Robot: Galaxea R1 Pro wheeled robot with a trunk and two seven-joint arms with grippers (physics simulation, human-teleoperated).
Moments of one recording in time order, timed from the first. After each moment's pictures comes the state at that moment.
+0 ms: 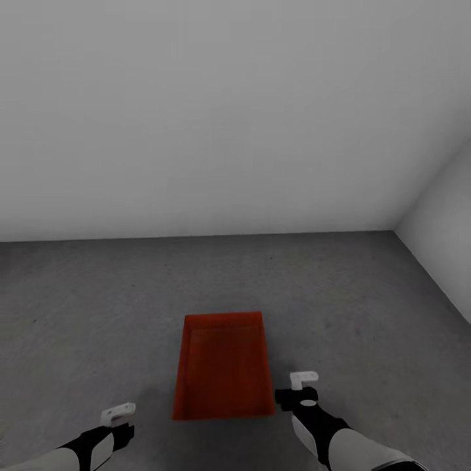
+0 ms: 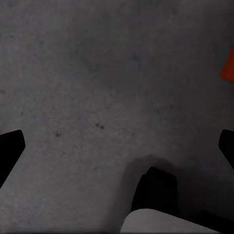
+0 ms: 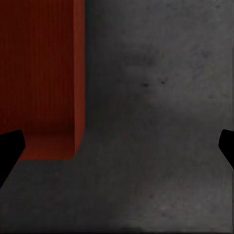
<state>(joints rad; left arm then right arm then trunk) -0.64 0.14 -0.01 0.00 0.27 0.07 0.12 -0.67 0.11 0.19 -0.12 -0.09 -0.03 -0.20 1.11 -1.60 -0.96</state>
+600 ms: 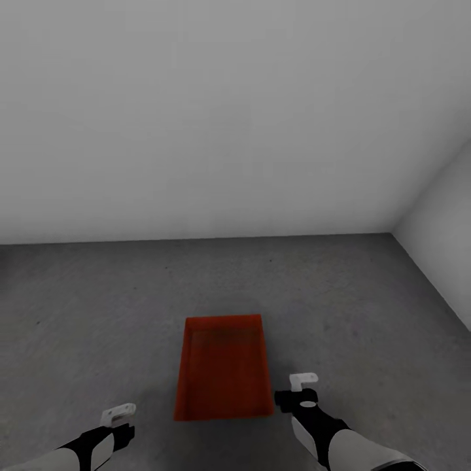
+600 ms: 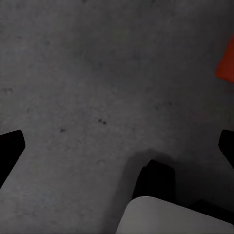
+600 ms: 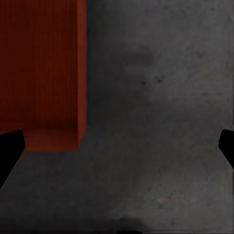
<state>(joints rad) -0.64 0.14 -0.01 0.00 0.28 0.07 0.13 -0.67 0.11 0.19 -0.11 -0.09 -0.03 -0.20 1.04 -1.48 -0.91</state>
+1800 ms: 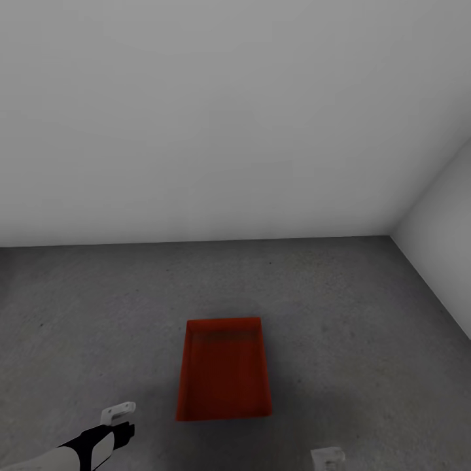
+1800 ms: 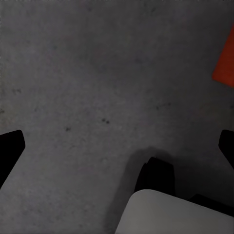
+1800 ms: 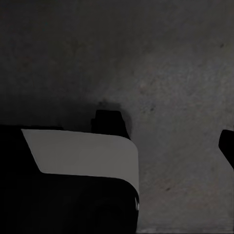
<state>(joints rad) -0.64 0.14 -0.01 0.00 0.27 0.07 0.13 -0.49 0.07 0.20 0.03 -0.08 -0.05 -0.20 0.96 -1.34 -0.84</state>
